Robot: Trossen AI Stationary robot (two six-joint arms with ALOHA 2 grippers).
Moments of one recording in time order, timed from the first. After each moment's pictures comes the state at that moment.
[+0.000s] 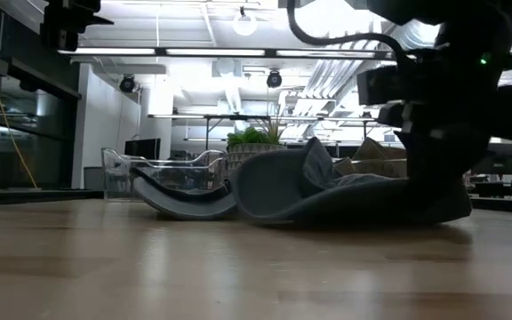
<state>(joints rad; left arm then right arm) 0.48 0.50 0.81 -0.64 0.54 -0.98 0.43 1.78 1.05 -0.72 0.35 0.47</state>
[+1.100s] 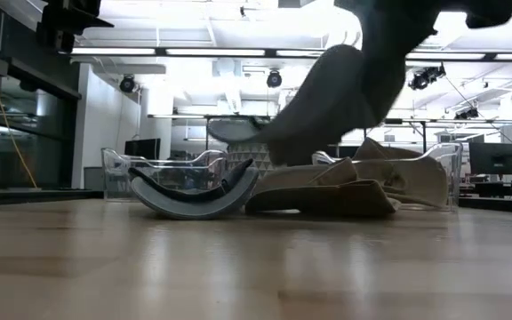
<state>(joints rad) 0.48 0.50 0.81 -0.64 0.50 -1.08 0.45 1.78 1.50 -1.20 0.59 0.16</state>
